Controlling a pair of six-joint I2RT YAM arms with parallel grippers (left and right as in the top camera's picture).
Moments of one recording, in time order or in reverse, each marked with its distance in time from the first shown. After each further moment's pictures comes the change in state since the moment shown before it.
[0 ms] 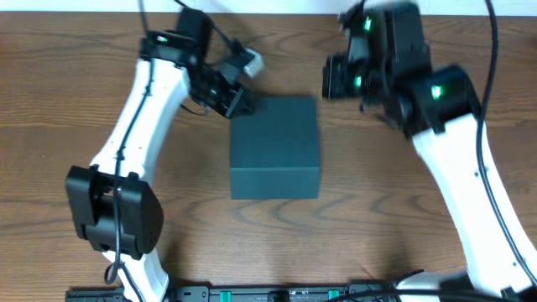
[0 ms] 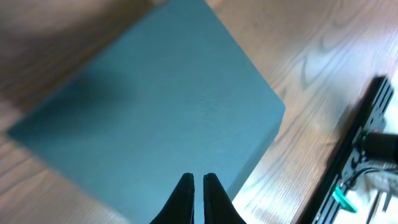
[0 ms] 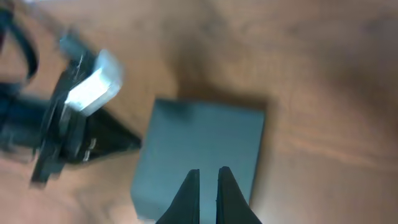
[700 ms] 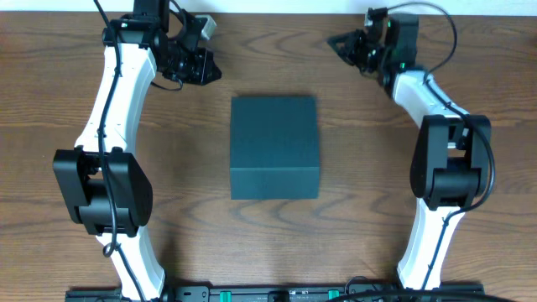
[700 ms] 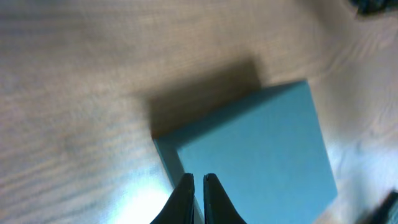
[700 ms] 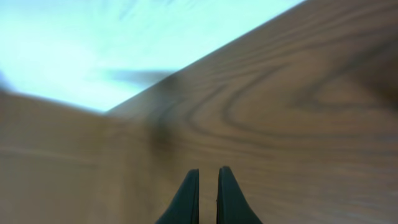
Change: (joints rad) left arm 0.202 0.112 0.127 0.113 -0.031 -0.248; right arm -0.373 0.702 -0.067 0.988 -0.547 0.351
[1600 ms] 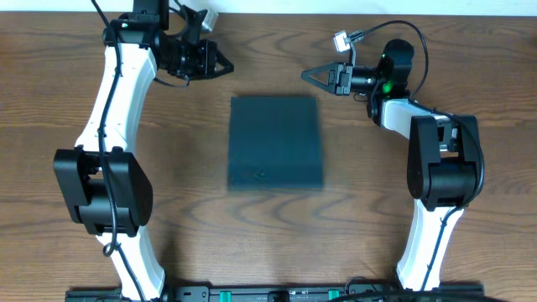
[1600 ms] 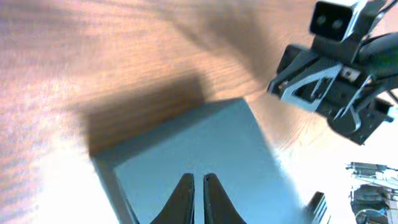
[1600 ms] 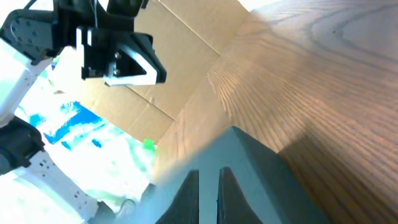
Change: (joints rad) left arm 0.000 0.005 0.000 0.070 0.192 -0.164; right arm 0.022 0.001 -0.352 0.871 -0.756 0.198
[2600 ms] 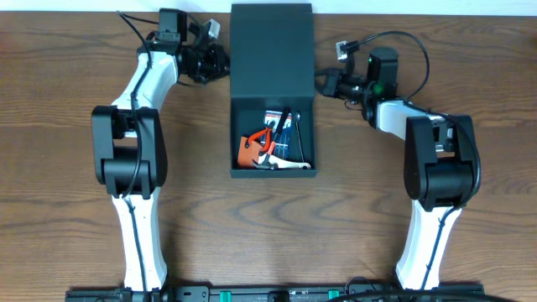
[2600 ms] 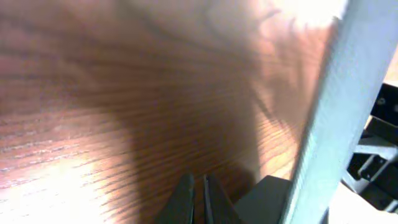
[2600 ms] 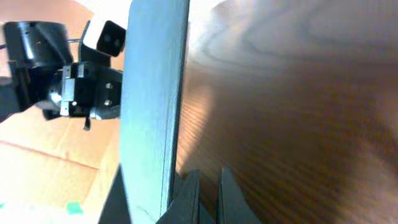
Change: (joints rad) left arm -0.002 0.306 -0.002 0.467 0.011 -0.279; right arm 0.017 0.000 -0.017 -0.330 0.414 -0.263
